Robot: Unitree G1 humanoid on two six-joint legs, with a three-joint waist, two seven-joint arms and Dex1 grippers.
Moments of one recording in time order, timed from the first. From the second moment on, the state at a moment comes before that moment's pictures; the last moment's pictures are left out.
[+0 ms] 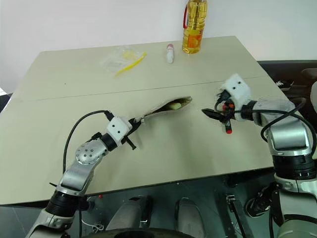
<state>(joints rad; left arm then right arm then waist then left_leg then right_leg) -0.17 0.31 -0.19 -0.15 0.08 0.04 -0.46 -0.51 -0.77 -0.13 -0.03 0.19 0.90 0.81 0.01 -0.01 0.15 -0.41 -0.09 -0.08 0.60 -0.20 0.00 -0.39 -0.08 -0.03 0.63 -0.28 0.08</state>
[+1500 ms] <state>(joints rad) -0.20 0.35 -0.18 -0.10 0.05 -0.03 -0.53 -0.45 -0.91 0.16 -0.28 0.12 0.55 0.93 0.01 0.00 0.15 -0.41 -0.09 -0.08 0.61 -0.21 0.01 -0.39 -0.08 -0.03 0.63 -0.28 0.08</state>
